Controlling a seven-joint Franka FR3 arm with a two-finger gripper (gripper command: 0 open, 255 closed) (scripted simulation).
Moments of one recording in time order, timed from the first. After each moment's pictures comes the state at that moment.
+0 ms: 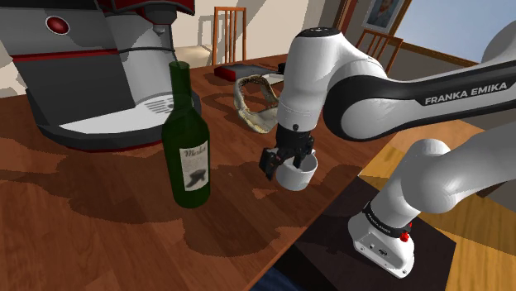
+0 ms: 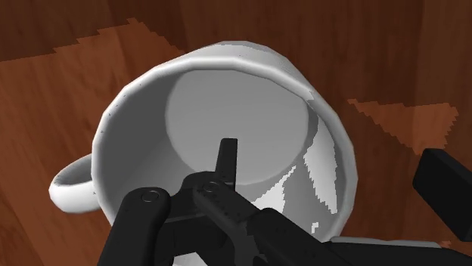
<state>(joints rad) 0.20 -0.57 0.55 -2.55 0.29 1.98 0.72</state>
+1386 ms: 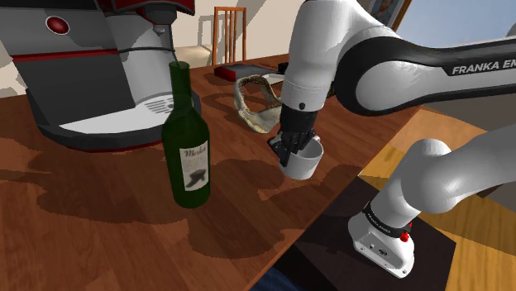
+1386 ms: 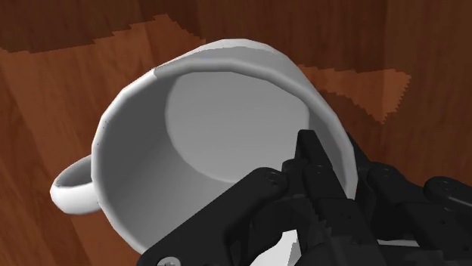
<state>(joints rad) 0.20 -0.60 0.51 -2.45 0.28 1.85 0.72</state>
